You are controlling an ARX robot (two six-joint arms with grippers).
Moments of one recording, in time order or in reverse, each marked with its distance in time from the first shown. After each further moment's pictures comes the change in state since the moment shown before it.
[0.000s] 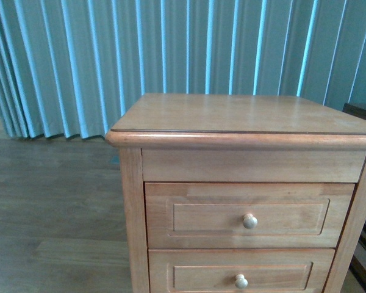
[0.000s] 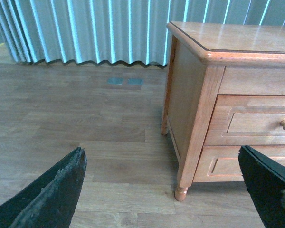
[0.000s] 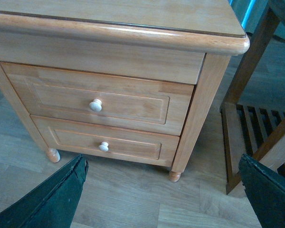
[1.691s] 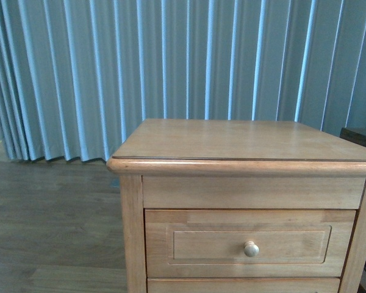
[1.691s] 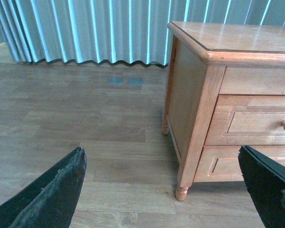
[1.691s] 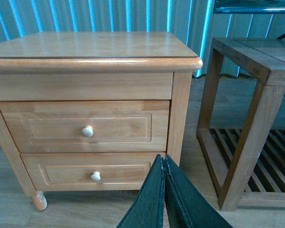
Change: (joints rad) left arm 0.000 0.000 0.000 0.000 0.000 0.000; right arm 0.193 -0.825 -0.345 -0.202 0.369 0.149
